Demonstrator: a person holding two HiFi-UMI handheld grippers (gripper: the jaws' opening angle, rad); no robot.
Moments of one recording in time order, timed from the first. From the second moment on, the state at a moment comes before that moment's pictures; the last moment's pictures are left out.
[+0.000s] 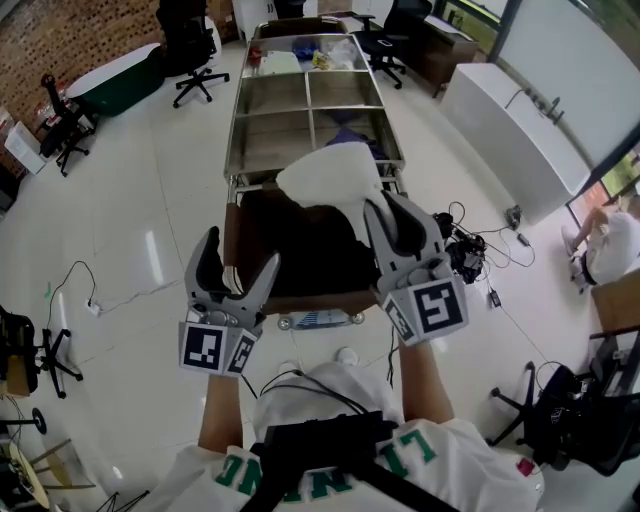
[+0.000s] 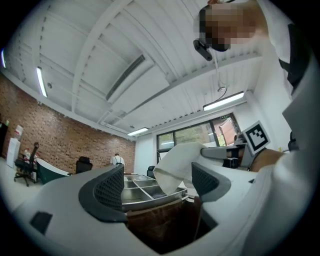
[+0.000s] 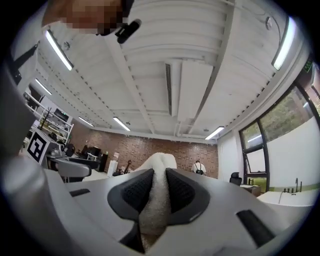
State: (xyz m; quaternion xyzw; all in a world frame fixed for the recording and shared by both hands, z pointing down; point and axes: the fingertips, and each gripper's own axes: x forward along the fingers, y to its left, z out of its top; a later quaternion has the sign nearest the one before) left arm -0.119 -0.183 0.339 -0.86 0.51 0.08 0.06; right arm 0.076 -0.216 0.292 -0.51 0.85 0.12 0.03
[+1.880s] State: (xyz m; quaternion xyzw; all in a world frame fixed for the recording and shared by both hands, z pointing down) left arm -0.194 -0.176 0.351 -0.79 0.61 0.05 0.06; right arm -0.047 -0.323 0.333 -0.40 0.90 0.14 -0.03
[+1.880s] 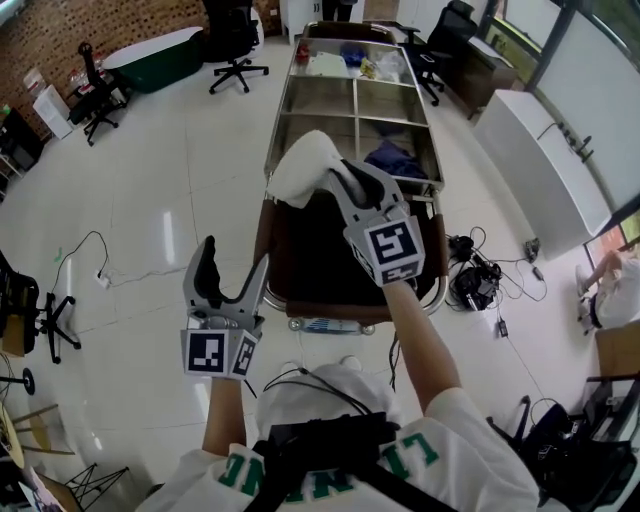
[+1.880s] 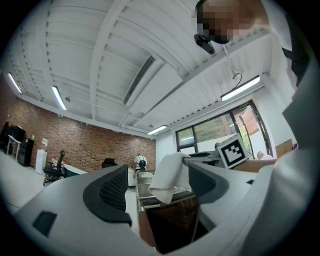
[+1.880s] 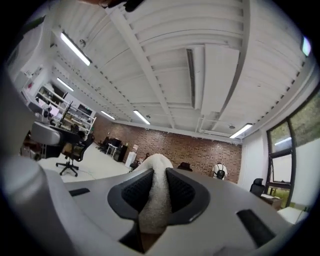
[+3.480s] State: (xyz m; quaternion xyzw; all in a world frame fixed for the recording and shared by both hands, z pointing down) left arm -0.185 -0.169 0.349 -0.80 0.59 0.05 0.06; right arm 0.005 -0.246 0.318 -0.44 0.89 0.10 0.09
